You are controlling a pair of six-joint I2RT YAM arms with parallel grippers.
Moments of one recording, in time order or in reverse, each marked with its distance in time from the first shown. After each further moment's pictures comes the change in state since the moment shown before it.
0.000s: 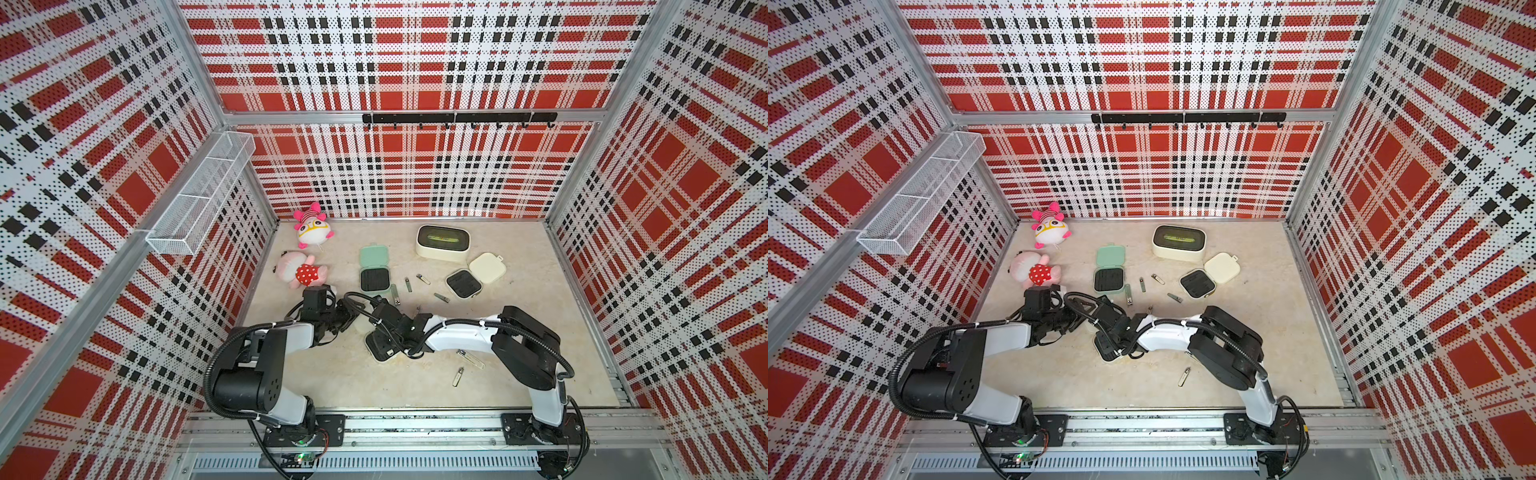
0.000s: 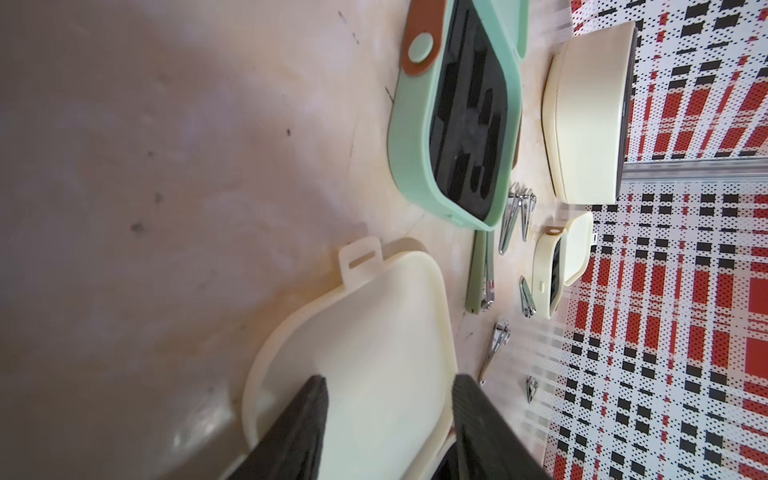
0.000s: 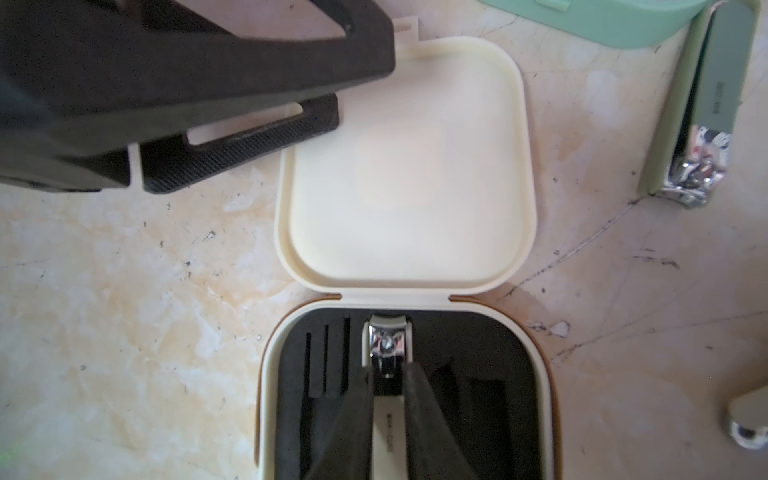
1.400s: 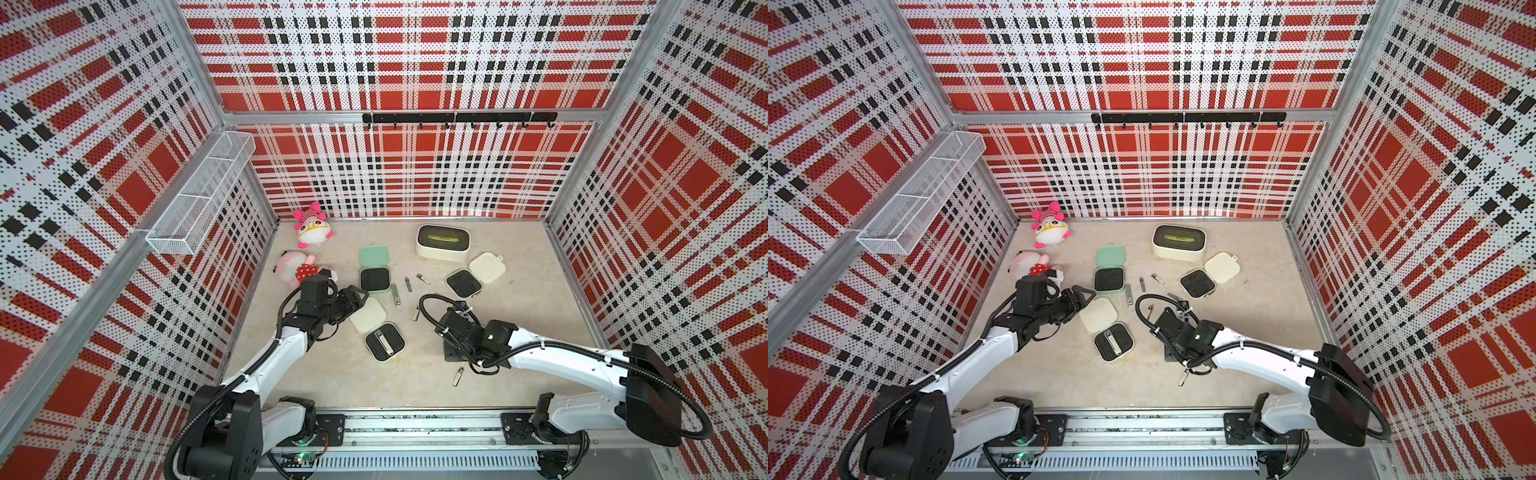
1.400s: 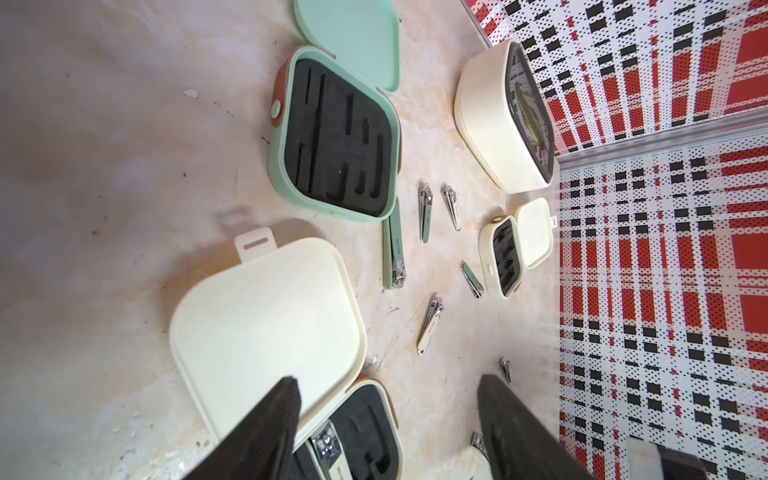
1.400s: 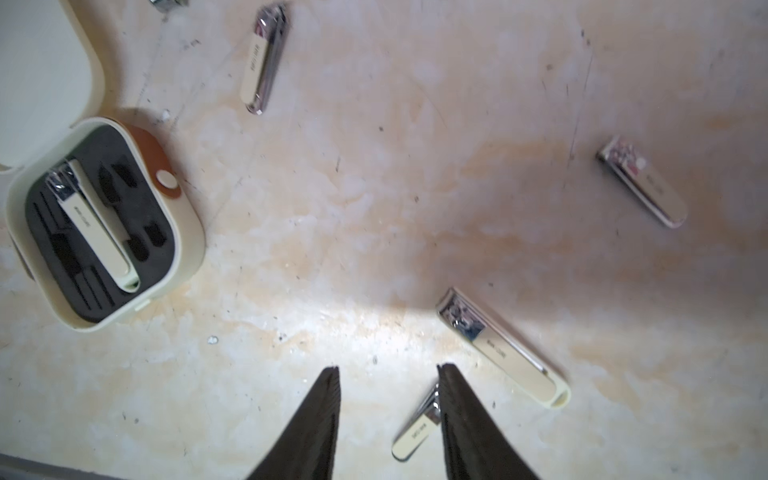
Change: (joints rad) left arm -0.112 -0.332 0.140 -0.355 -0.144 0.051; right arm -0.078 -0.692 -0.467 -0.503 0.109 0.461
